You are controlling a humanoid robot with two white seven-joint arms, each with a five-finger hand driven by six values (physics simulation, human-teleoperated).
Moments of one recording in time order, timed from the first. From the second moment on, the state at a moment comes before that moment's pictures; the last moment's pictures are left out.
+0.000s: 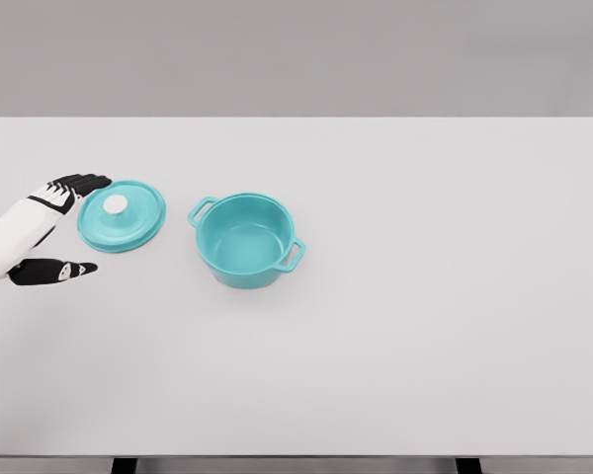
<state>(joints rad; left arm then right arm) 0.06 0.56 0.15 -1.62 -0.32 -0.61 -0.33 0.01 0.00 -0.30 0.05 0.25 -0.01 0.09</state>
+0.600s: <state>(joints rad) -0.32 0.56 -0.10 -1.28 -0.34 -0.61 -0.45 0.01 0.00 -0.30 0.05 0.25 -0.01 0.09</state>
